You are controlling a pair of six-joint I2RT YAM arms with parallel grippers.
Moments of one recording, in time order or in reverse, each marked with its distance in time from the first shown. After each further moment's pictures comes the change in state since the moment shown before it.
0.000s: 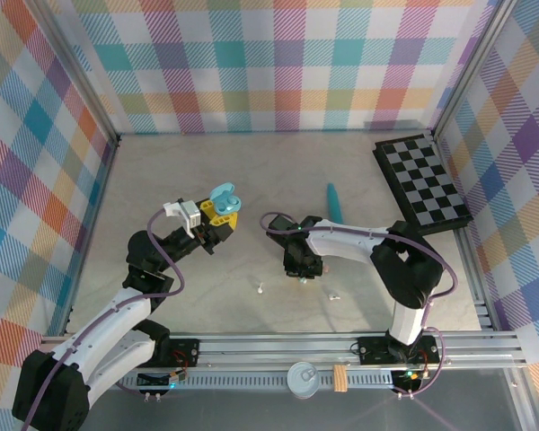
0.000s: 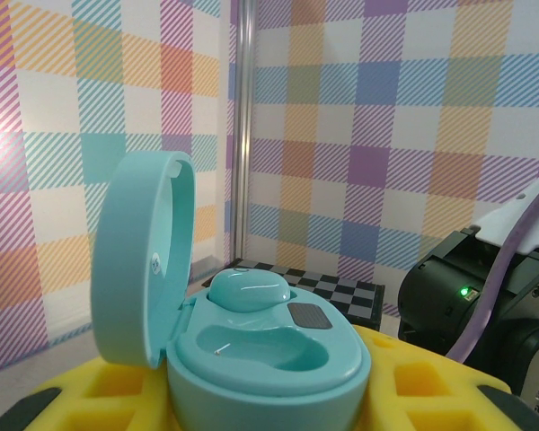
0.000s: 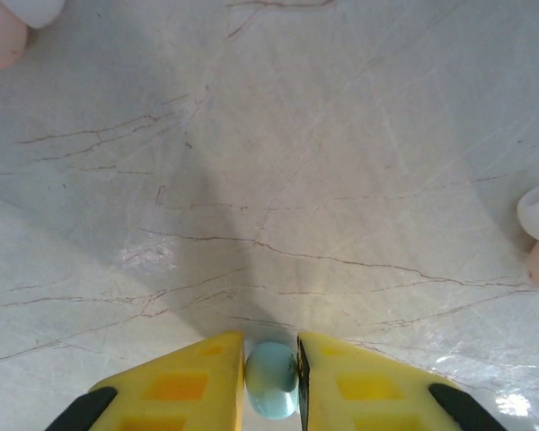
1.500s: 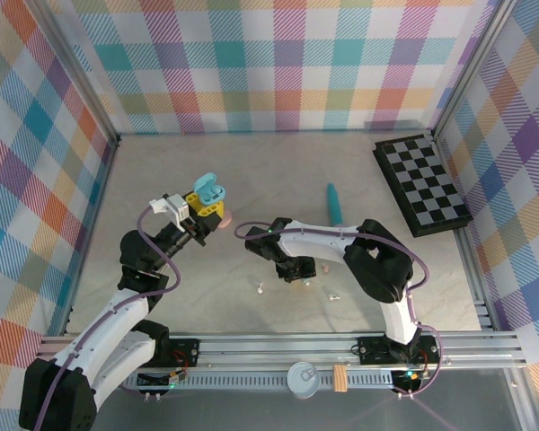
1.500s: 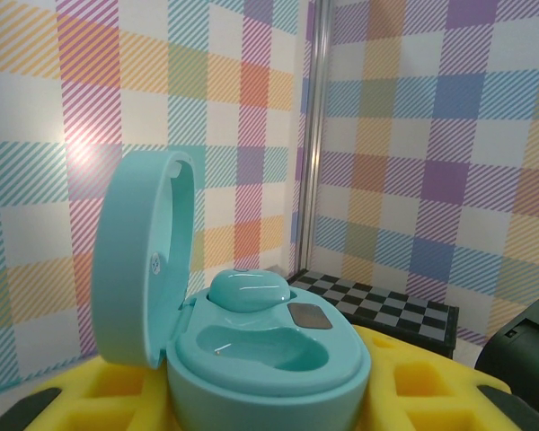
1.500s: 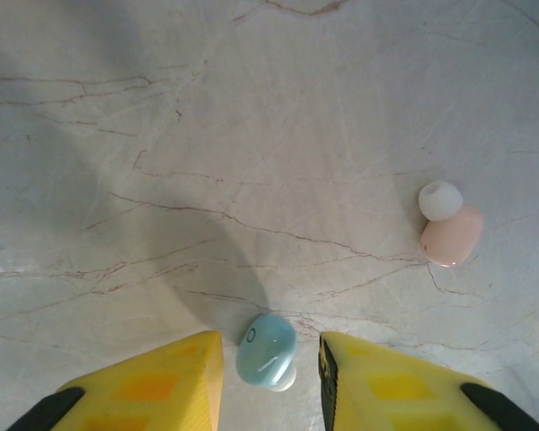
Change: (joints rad) left arm 0.096 -0.021 -0.003 -0.007 -0.074 0.003; right arm 0.120 0.177 0.233 -0.316 0.225 -0.043
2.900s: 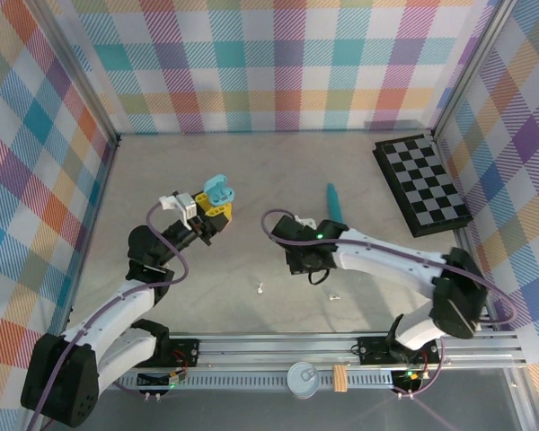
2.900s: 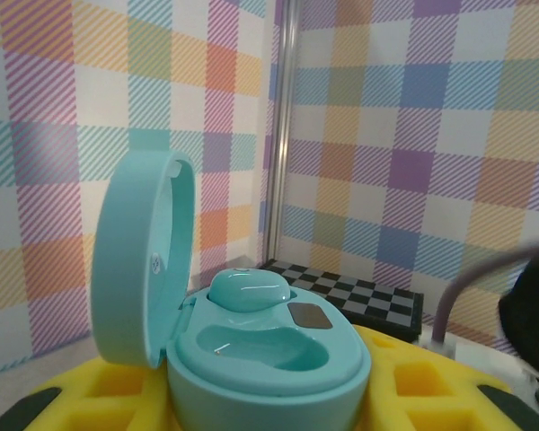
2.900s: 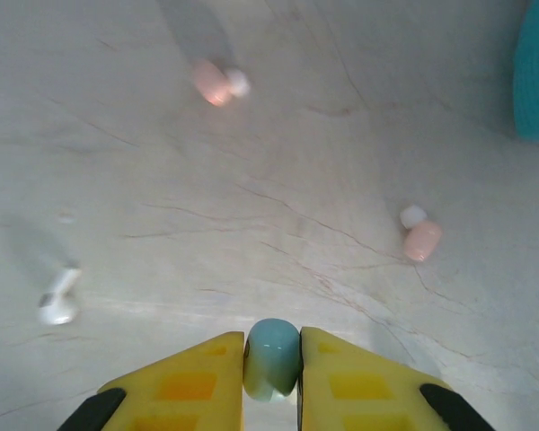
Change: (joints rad) left arm -0.031 0.140 -0.005 0.135 0.079 -0.028; right arm -0.001 -0.509 -0.221 0.241 -0.029 -0.126
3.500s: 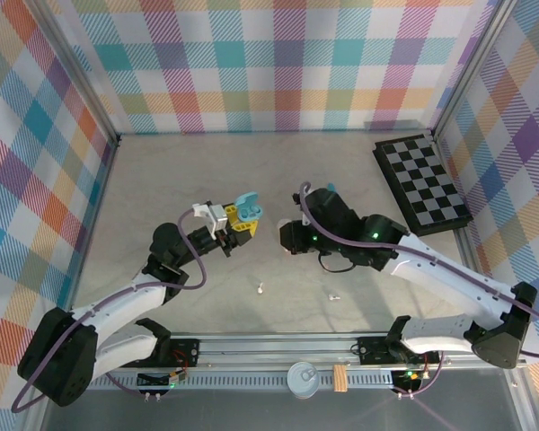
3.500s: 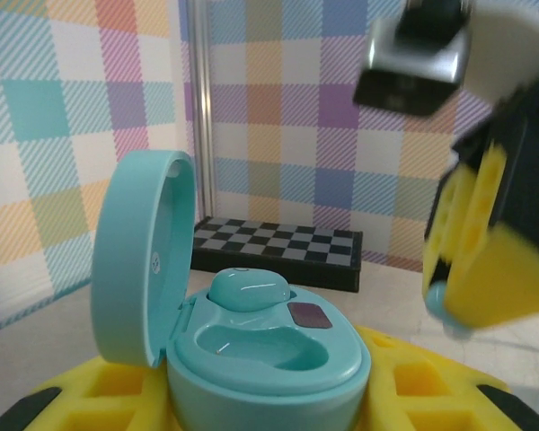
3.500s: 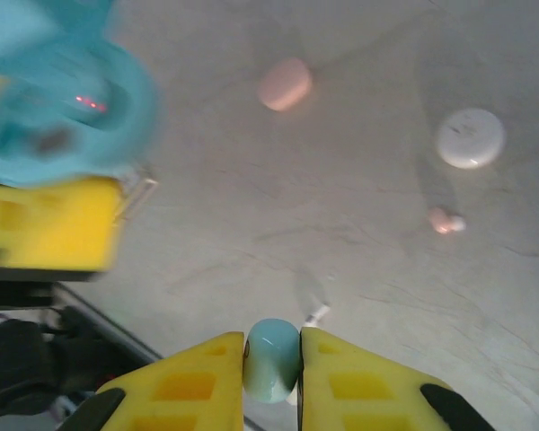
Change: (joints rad) left arm -0.185 0.117 0.017 -0.026 0.000 0.146; right arm -0.054 -0.258 0.099 0.188 -0.233 -0.122
